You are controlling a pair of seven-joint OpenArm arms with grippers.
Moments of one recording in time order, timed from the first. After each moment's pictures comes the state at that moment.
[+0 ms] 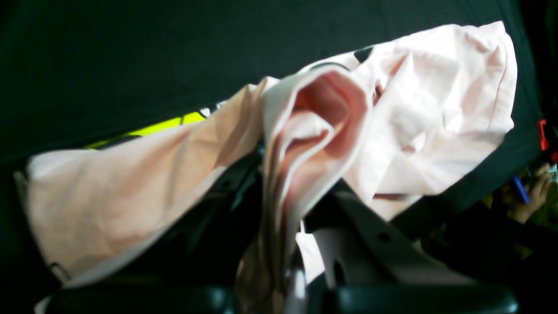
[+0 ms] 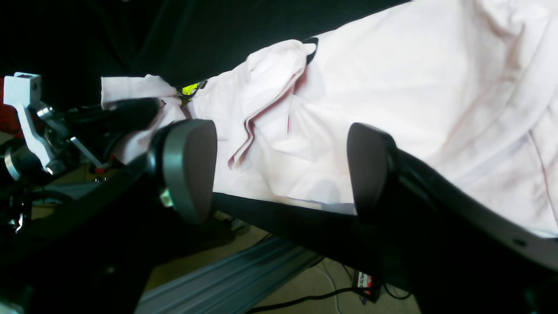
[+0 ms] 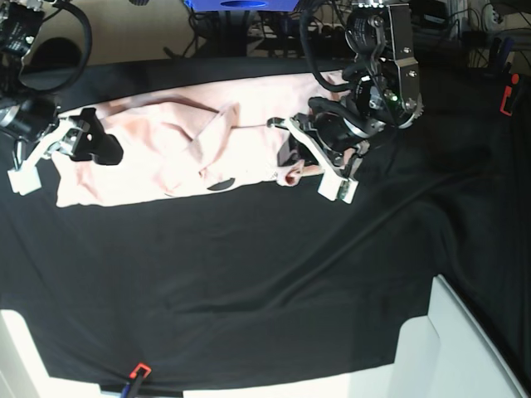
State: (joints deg) left arm 15.5 5.5 -8.5 97.4 -19.8 -29.2 48.5; right arm -15.8 4.7 35.1 100.6 57.9 29.2 -76.7
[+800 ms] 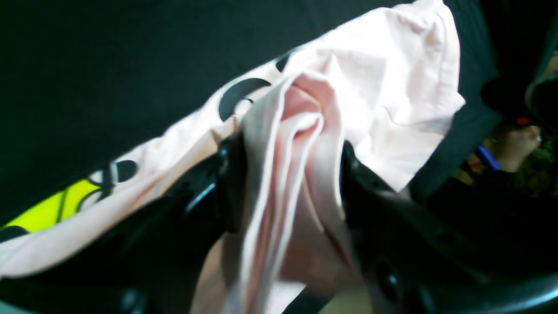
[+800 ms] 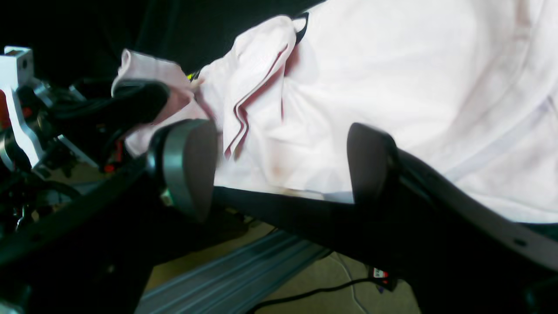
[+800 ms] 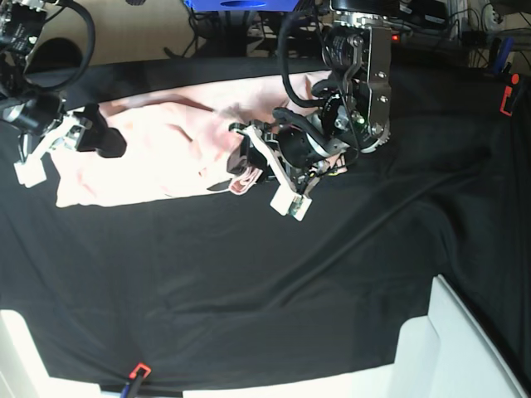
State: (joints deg) left arm 10.3 5.1 1.3 92.1 -20.1 -29.7 48.2; right arm -15.7 4.8 35.1 96.0 57.9 29.2 -76.5
